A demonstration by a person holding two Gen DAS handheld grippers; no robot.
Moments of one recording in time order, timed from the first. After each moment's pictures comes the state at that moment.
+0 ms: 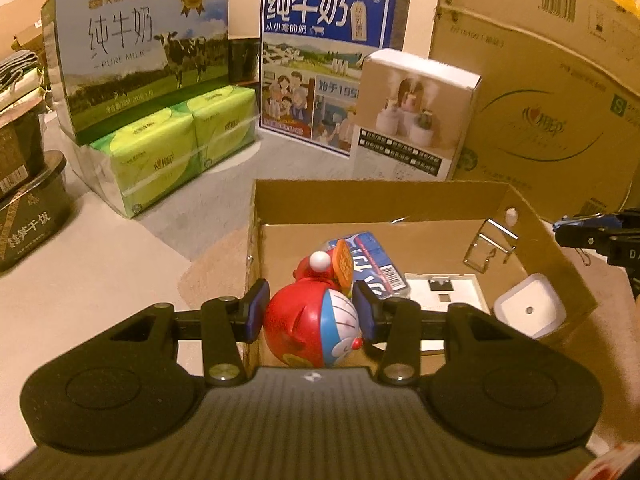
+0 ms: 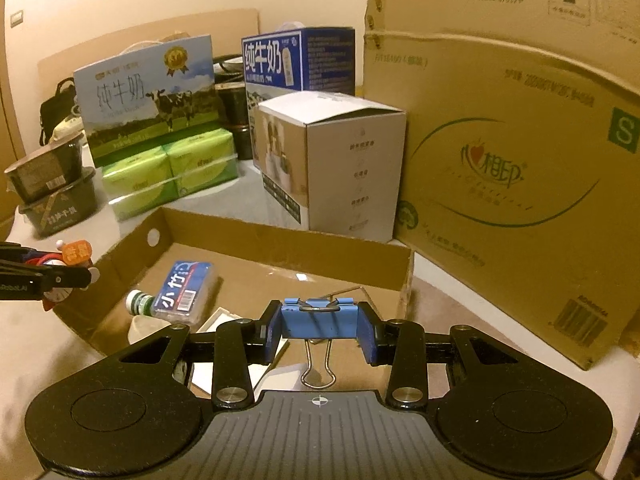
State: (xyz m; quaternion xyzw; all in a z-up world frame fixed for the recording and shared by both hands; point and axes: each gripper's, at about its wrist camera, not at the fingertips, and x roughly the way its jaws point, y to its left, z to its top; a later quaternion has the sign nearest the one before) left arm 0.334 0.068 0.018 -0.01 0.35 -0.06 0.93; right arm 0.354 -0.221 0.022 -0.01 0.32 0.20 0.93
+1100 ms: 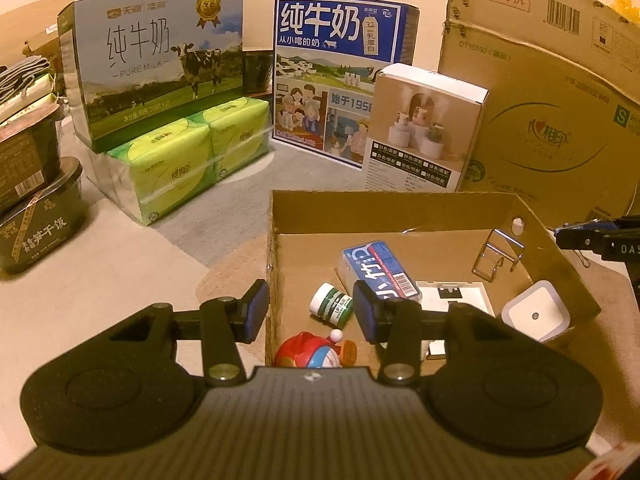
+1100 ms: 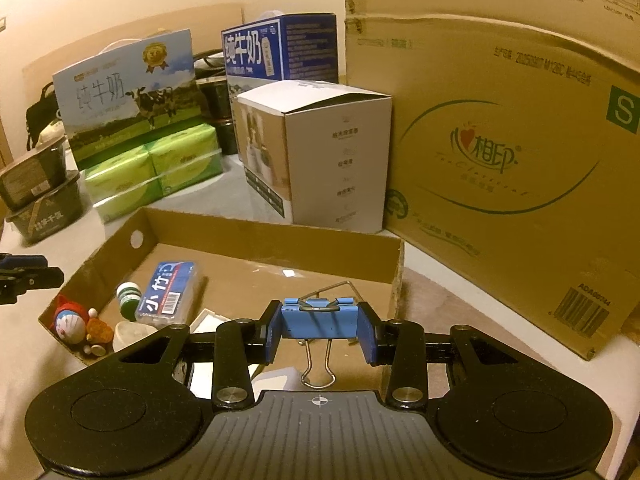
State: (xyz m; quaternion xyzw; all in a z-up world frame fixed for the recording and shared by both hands) left arm 0.326 0.078 0.029 -0.01 0.34 -0.05 0.94; right arm 0.368 -0.229 0.017 0.00 0.33 0.18 0.93
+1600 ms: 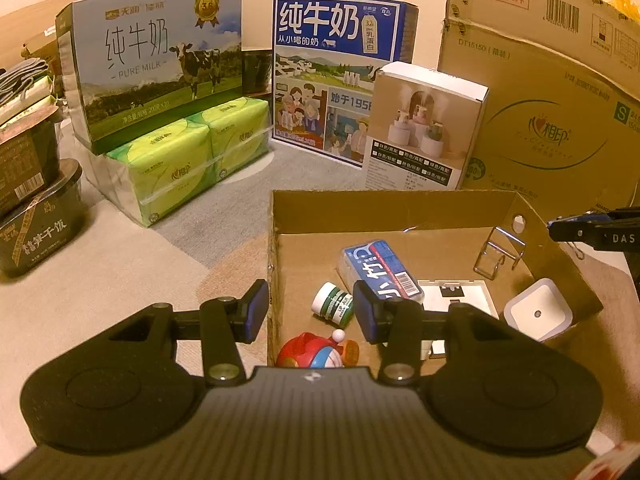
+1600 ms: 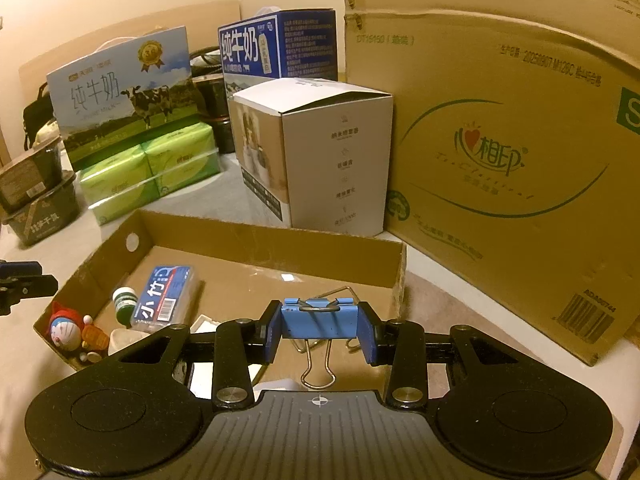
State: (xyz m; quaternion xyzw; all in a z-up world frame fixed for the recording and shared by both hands) left arm 0.326 0.079 0.028 -0.01 0.34 -0.05 0.94; right arm 0.378 -0.225 0.016 0.00 0.34 0.18 0.92
